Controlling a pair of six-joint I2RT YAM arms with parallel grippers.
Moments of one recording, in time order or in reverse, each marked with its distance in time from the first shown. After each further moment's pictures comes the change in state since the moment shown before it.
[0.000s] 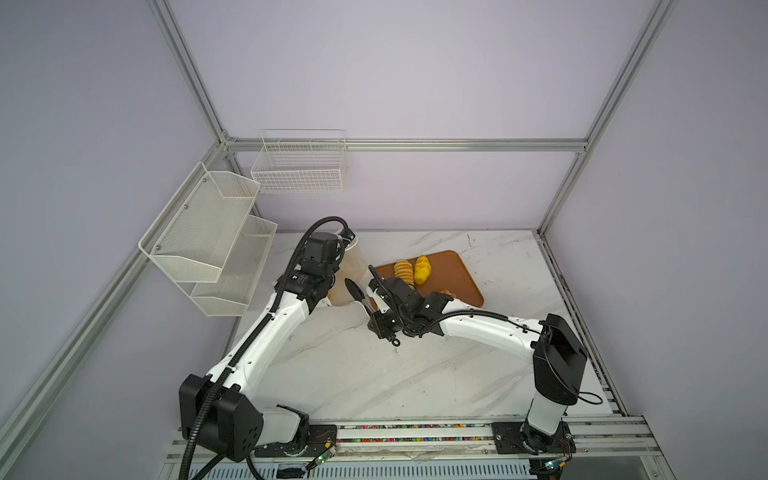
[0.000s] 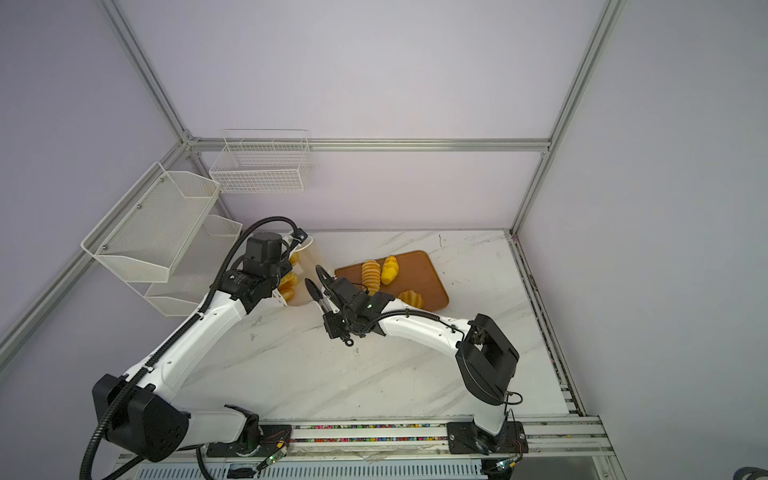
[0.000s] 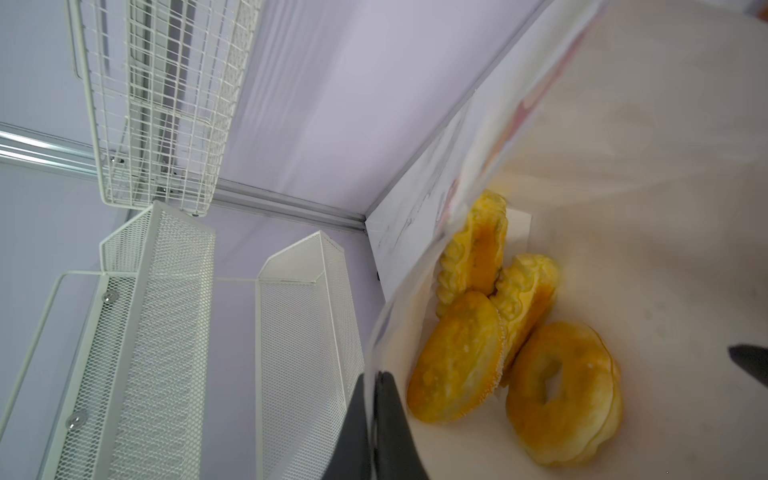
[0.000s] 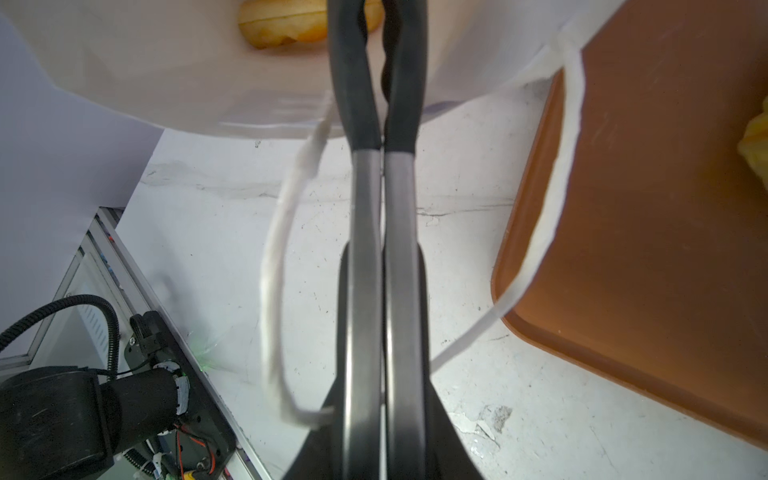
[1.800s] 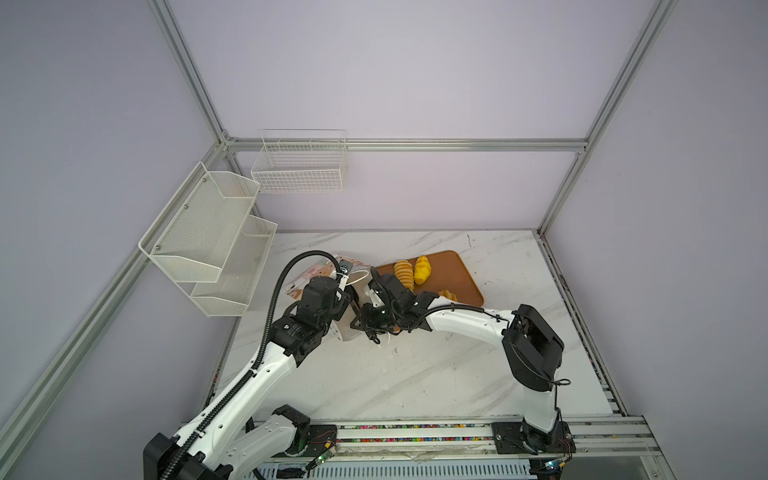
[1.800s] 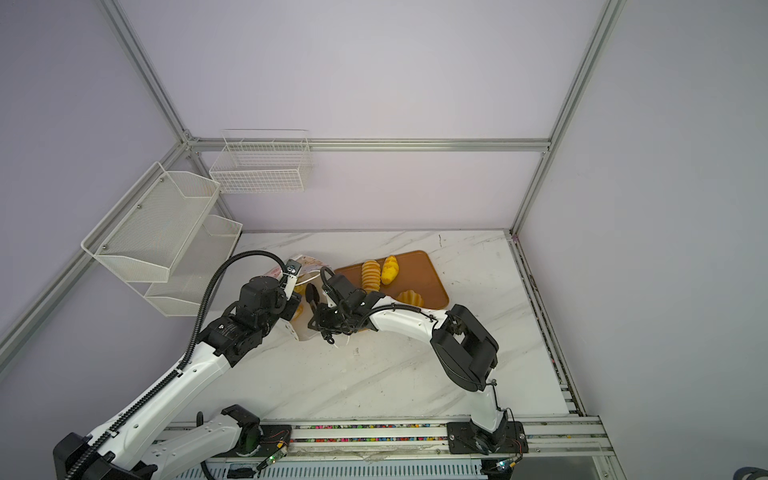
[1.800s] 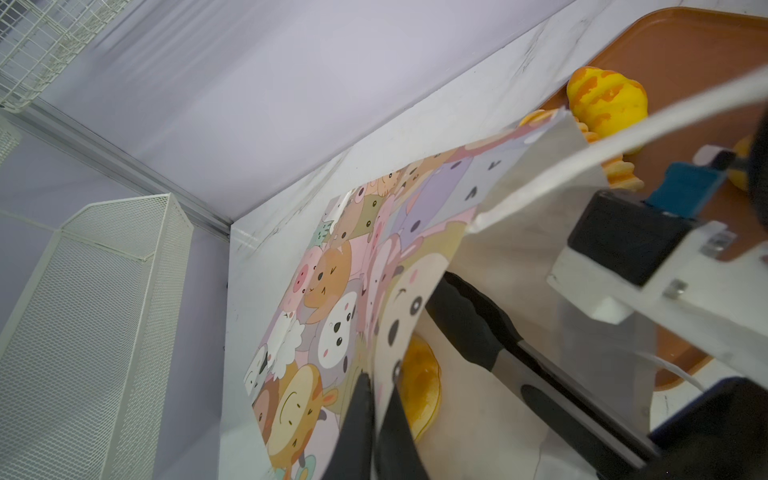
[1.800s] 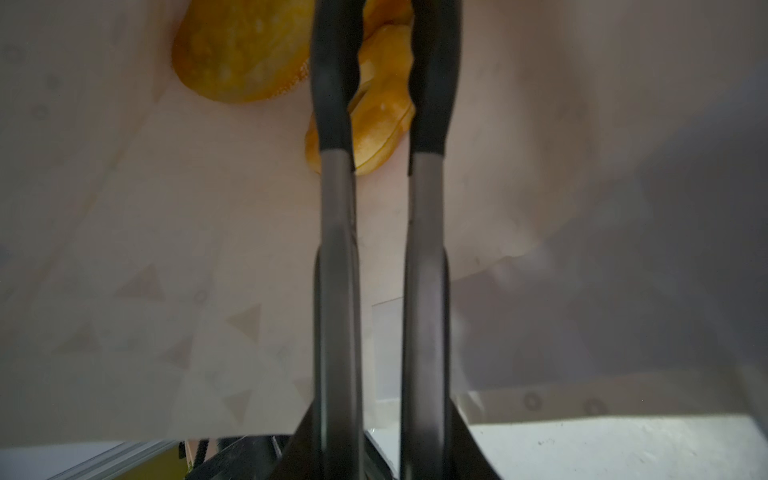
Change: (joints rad) left arm -0.130 -0.303 -0.312 0.020 0.219 -0.492; right arm -0.045 0.165 0.060 0.211 -0.256 0.490
